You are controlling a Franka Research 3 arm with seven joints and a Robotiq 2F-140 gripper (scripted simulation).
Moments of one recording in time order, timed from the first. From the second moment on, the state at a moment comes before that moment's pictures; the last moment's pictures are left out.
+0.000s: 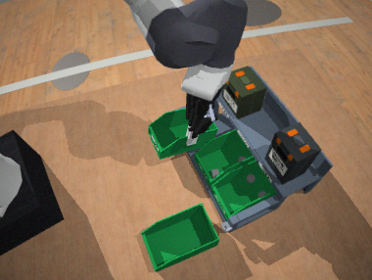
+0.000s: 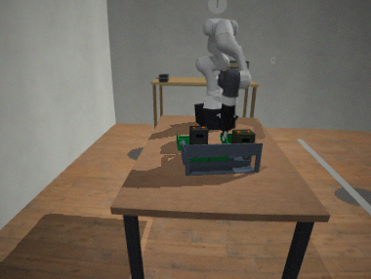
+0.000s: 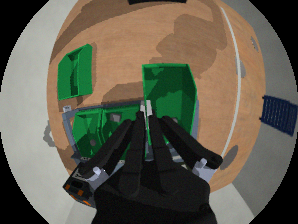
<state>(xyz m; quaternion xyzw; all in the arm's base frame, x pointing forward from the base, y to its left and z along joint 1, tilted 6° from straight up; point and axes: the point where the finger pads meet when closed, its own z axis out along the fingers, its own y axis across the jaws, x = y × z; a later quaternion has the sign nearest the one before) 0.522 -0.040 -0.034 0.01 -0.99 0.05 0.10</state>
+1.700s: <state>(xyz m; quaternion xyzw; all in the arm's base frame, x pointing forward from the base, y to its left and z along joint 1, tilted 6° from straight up) 0.519 -0.041 -0.049 0.01 -0.99 0.05 0.10</state>
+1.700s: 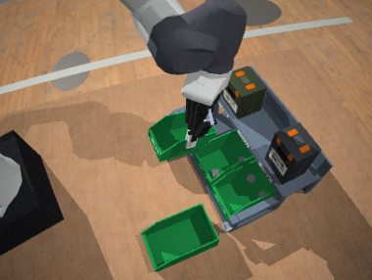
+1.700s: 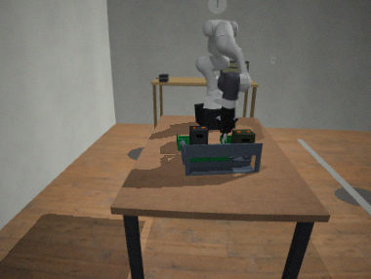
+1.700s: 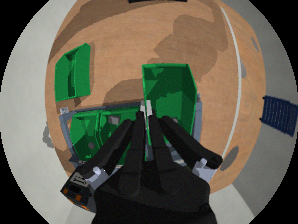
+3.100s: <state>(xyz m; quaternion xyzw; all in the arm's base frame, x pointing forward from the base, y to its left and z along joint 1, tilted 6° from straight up) 0.523 -0.041 -0.049 0.01 -0.99 0.05 0.09</state>
